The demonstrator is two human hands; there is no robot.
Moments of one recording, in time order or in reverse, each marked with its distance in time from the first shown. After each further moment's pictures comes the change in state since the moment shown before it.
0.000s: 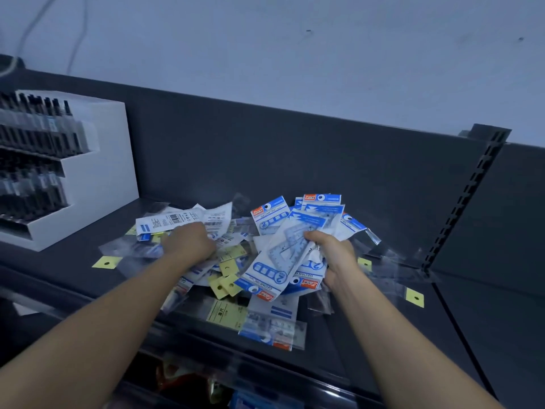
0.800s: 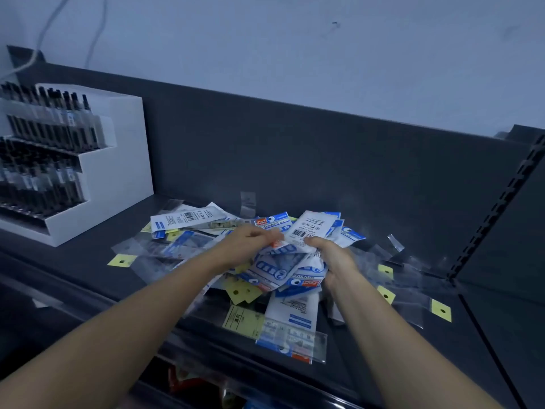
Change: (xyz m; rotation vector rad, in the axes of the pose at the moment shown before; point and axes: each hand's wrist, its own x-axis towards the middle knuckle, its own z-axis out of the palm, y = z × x) left_hand -0.027 0.039 -0.003 -0.821 -0.383 0.416; right_hand 0.032 0.031 0.027 -0.003 0.022 0.104
